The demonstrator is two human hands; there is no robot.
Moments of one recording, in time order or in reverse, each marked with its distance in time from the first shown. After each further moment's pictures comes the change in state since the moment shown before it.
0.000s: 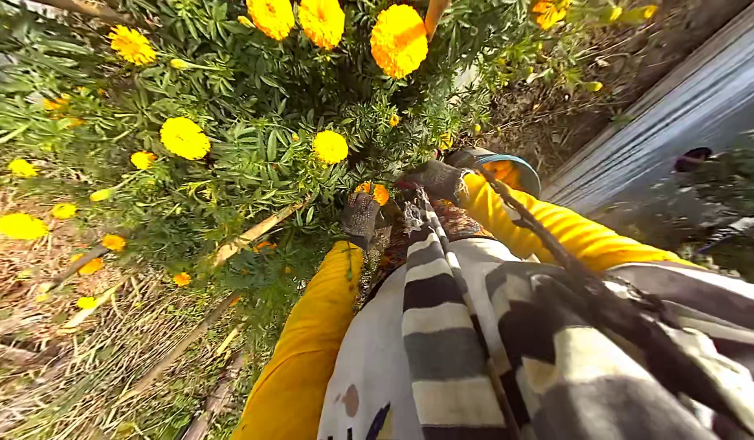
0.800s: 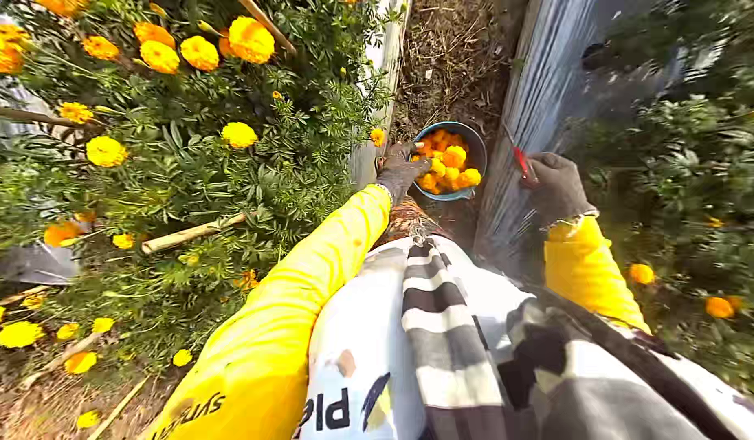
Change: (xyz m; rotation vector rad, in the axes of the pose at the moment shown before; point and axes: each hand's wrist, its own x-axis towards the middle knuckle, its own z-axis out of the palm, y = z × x) left_hand -0.081 0.179 0.004 -0.573 -0.292 0.498; right_hand -0.303 0.214 0.167 0.974 1.254 0.112
